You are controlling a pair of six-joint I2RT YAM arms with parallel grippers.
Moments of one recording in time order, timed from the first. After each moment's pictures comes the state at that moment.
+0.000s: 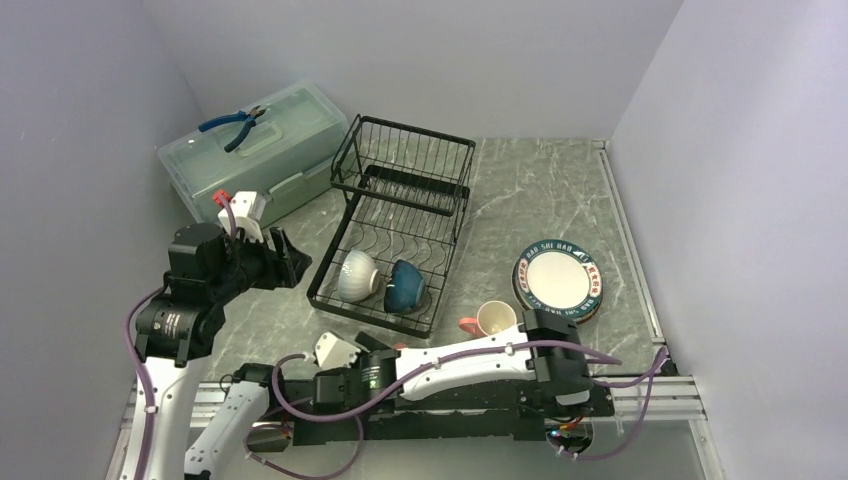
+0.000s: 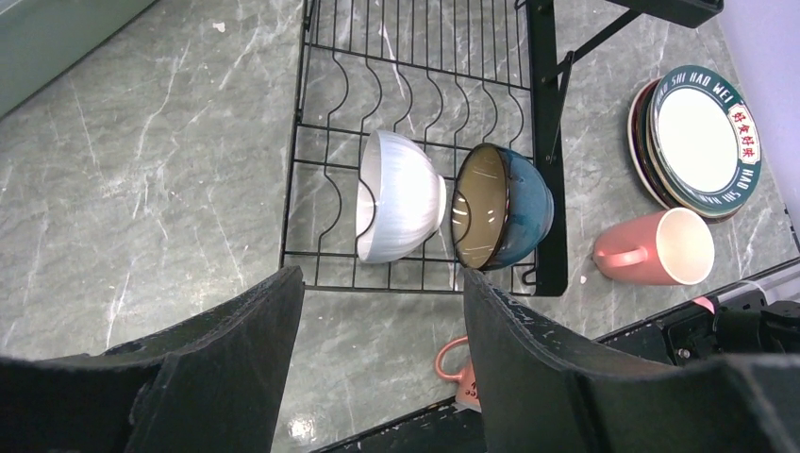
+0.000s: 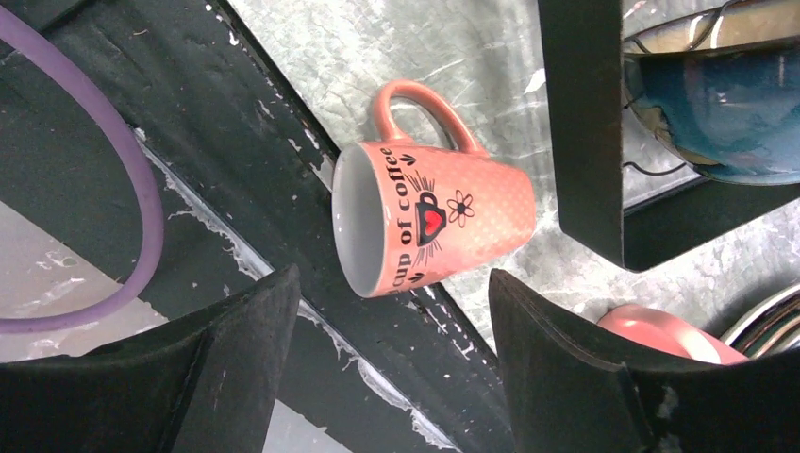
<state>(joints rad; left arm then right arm) -0.13 0.68 1.10 -0.91 0.27 -0.22 1.66 1.90 1.56 -0.98 0.53 0.54</state>
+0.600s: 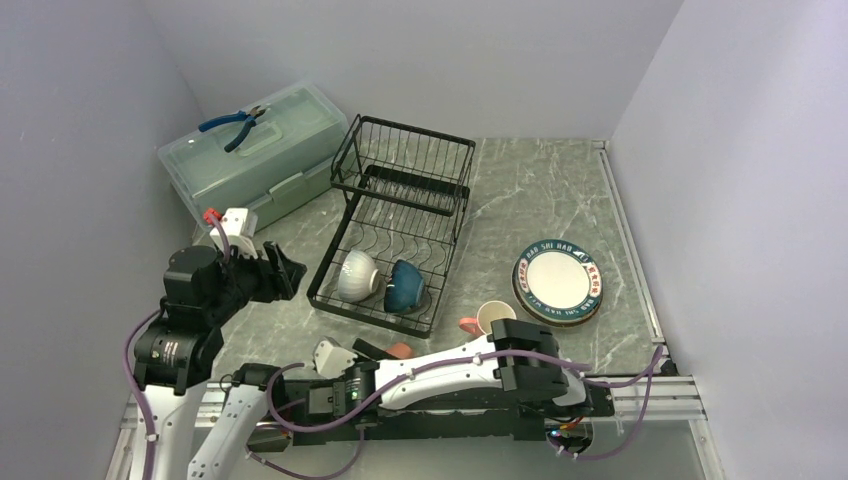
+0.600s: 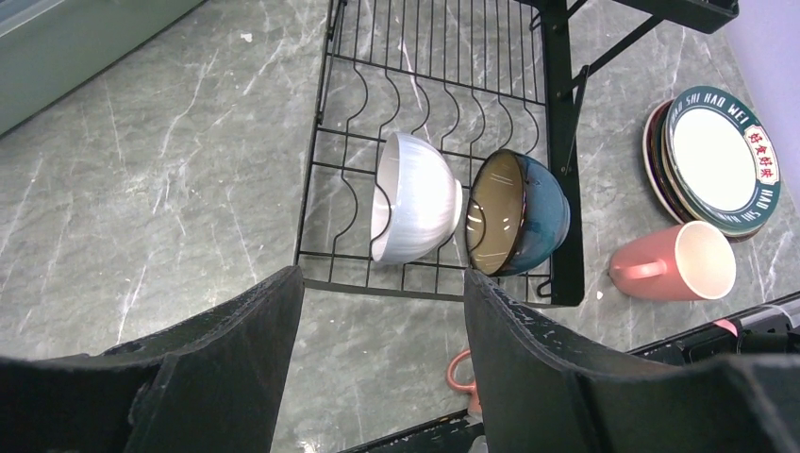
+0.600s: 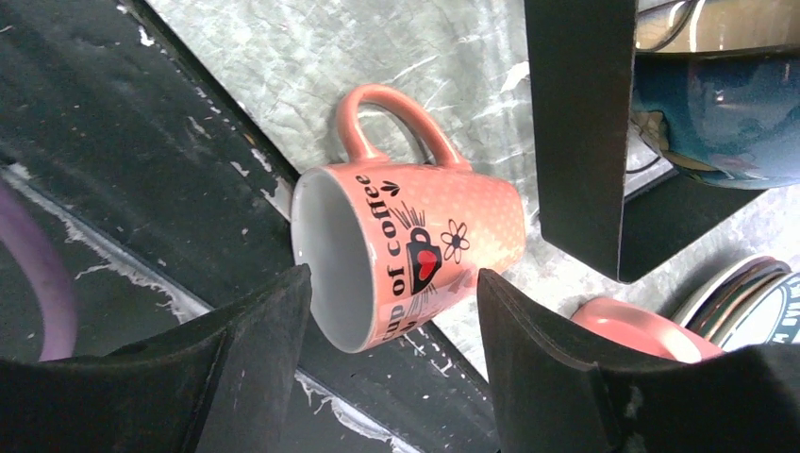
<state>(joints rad) -0.13 0.55 1.02 -0.90 0.22 -0.24 1.67 2.04 1.60 -1.03 0.62 0.56</state>
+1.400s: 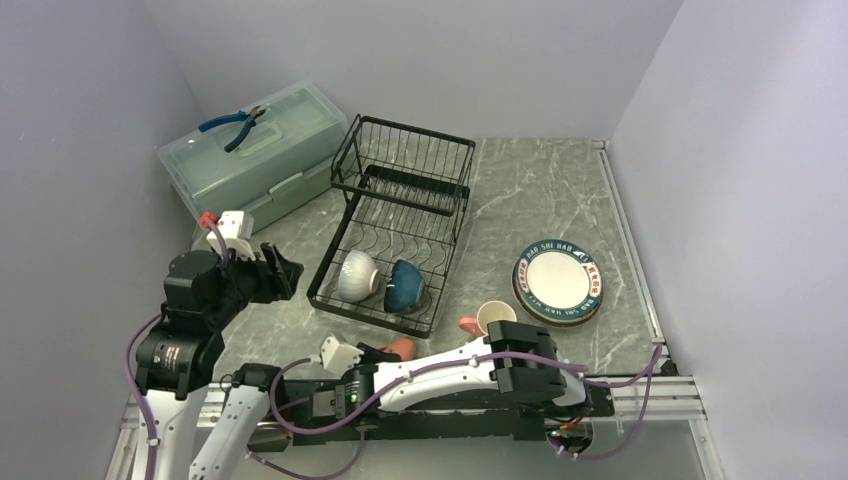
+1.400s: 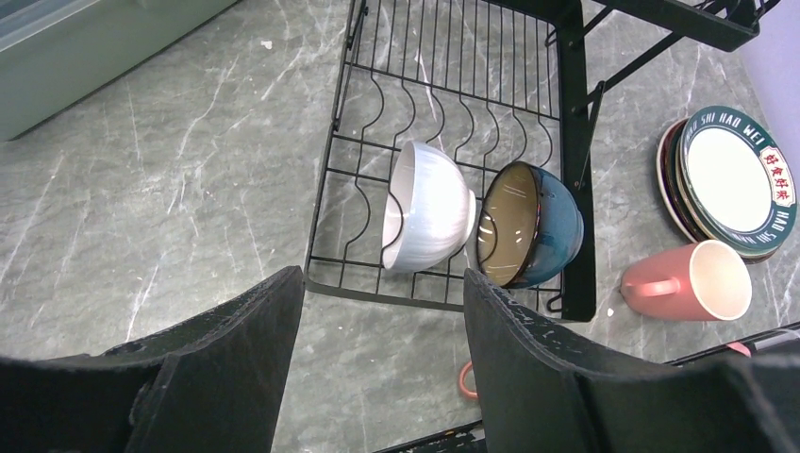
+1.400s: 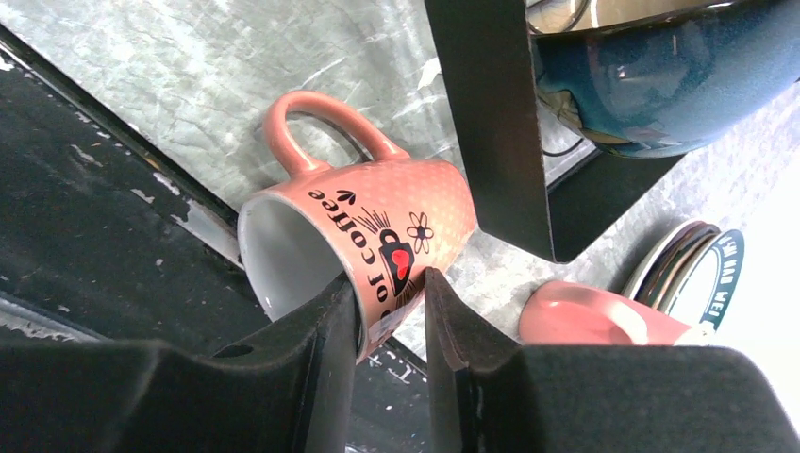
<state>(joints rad) -0.13 0.52 0.98 -0.87 0.18 -0.25 1.67 2.06 1.59 -1.10 0.77 0.63</state>
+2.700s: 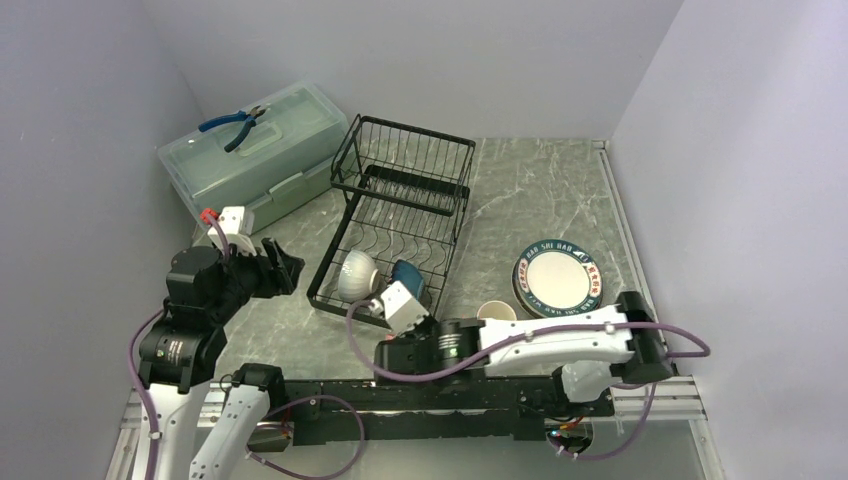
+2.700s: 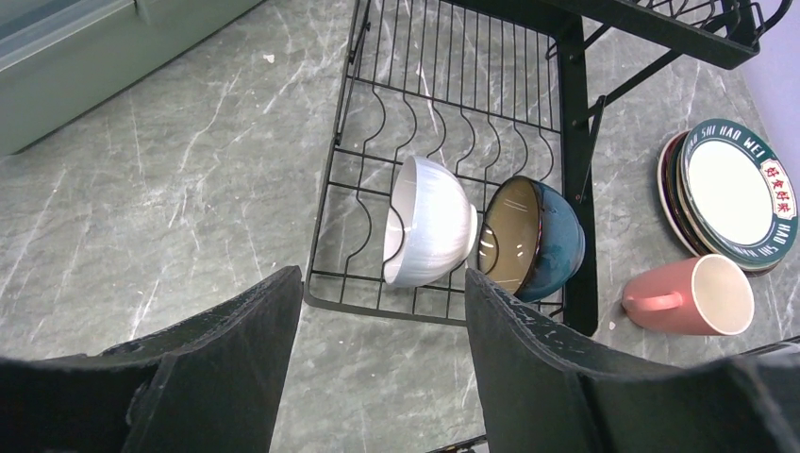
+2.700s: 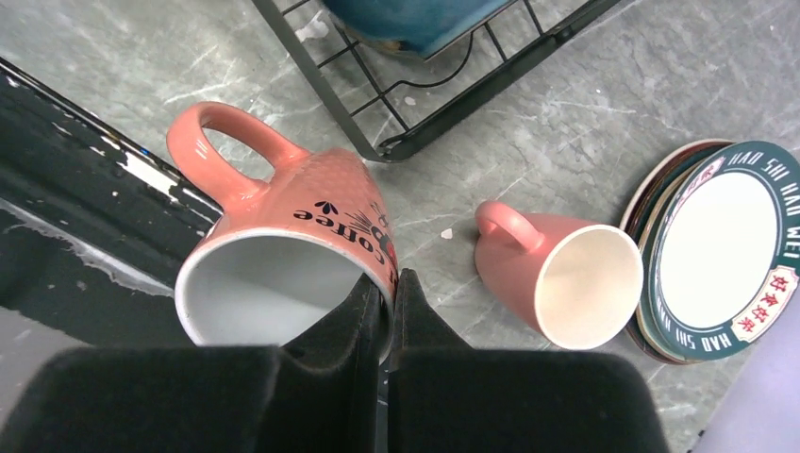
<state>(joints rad) -0.13 0.53 0.97 -0.83 0.17 -0.26 1.61 1.56 1.36 -1.15 0.73 0.76</state>
